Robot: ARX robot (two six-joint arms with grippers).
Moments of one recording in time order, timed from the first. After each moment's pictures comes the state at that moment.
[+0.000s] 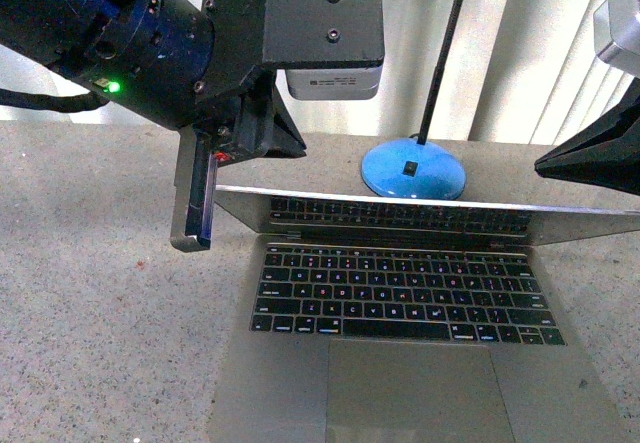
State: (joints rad) left arm -0.38 1.74 1.12 -0.13 0.30 1.26; right arm -0.02 1.71 0.99 -0.21 -0.72 -1.20
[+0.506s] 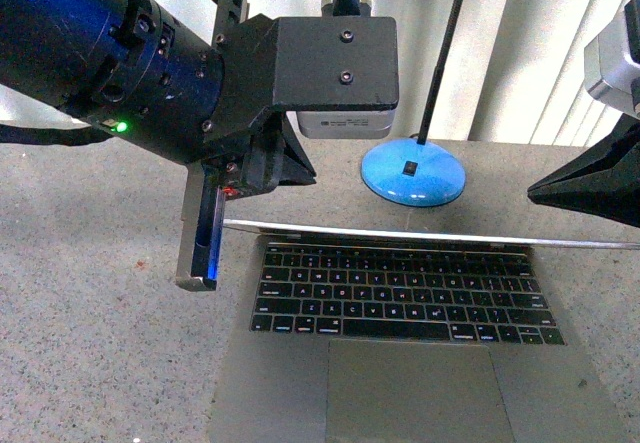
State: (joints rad) left arm -0.40 1.73 1.06 -0.09 0.31 1.26; right arm -0.02 1.71 0.92 -0.15 -0.73 -1.18
